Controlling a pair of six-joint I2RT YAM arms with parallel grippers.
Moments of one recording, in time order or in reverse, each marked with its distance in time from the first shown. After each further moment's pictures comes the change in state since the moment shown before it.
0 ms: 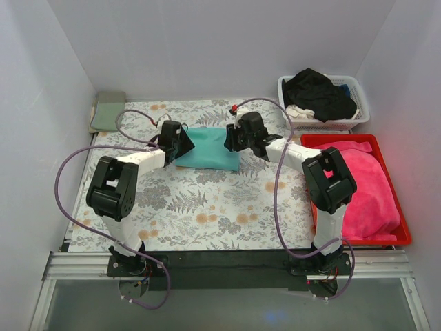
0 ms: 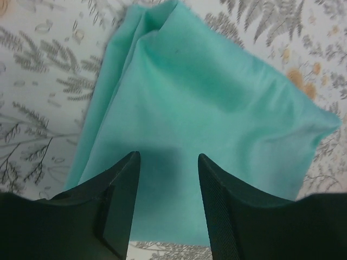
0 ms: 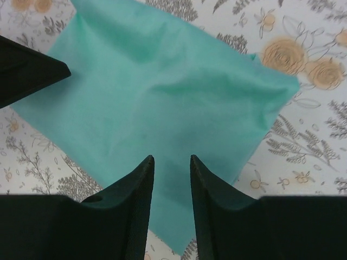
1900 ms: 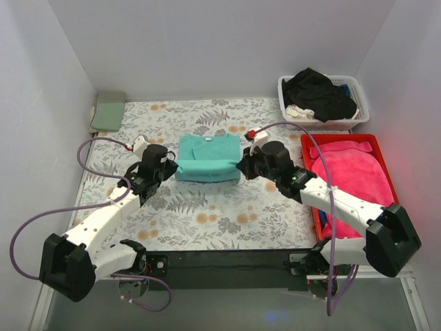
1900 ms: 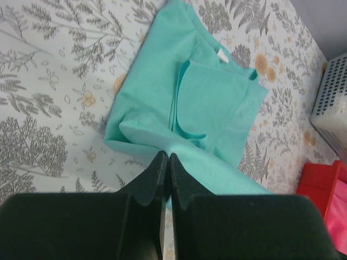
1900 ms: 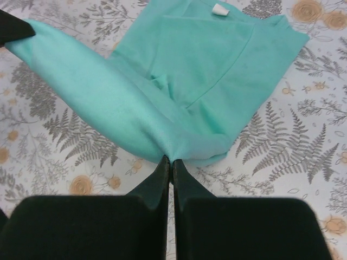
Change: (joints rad) left arm -0.130 -0.753 -0.375 -0.348 -0.204 -0.237; right arm 0.171 -0.699 -0.540 -0.035 0.088 0.045
